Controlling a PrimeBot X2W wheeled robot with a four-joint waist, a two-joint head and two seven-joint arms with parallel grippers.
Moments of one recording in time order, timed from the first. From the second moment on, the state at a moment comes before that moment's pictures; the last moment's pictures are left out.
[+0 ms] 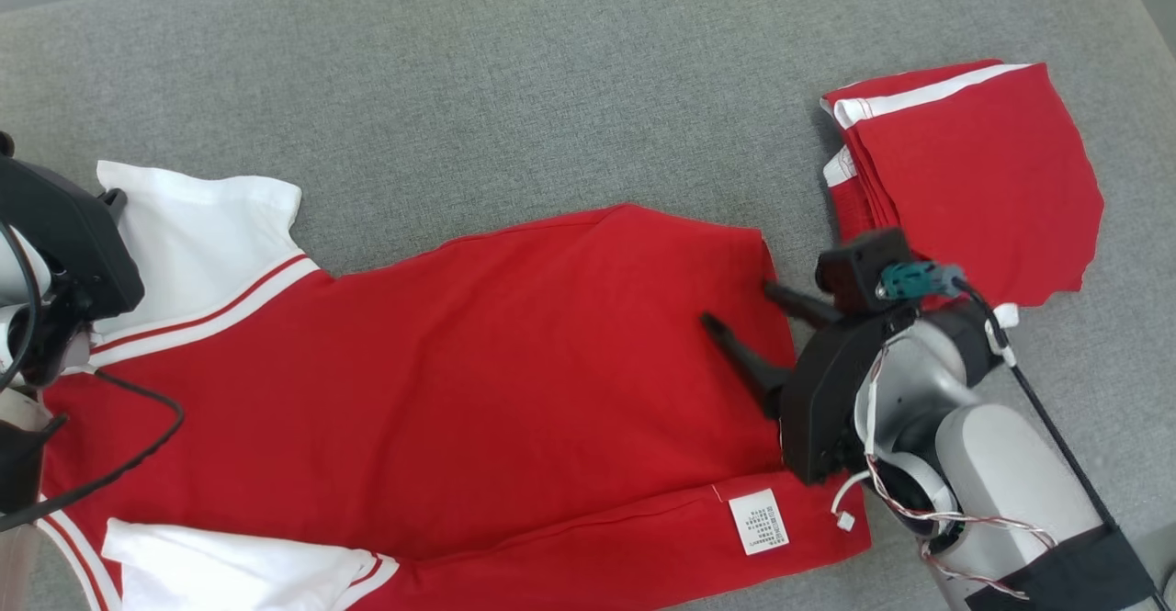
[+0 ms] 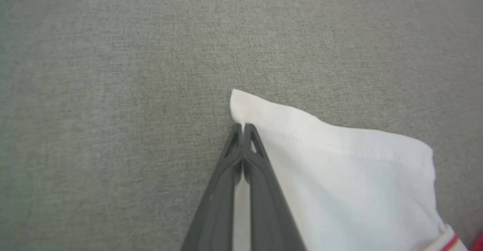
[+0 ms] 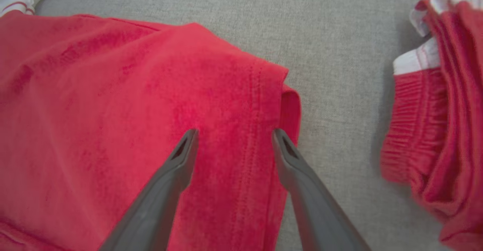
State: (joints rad) left arm -0.85 0.40 -0.23 0.70 -0.49 -0.04 0.53; right arm -0.41 -0.15 0.30 0.06 0.38 0.10 0.54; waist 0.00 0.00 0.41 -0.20
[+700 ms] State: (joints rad) left arm -0.85 0.39 -0.23 0.70 -0.50 -0.05 0.53; right arm -0.50 -0.10 0.26 0.17 0.50 0.10 0.63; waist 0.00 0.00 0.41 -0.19
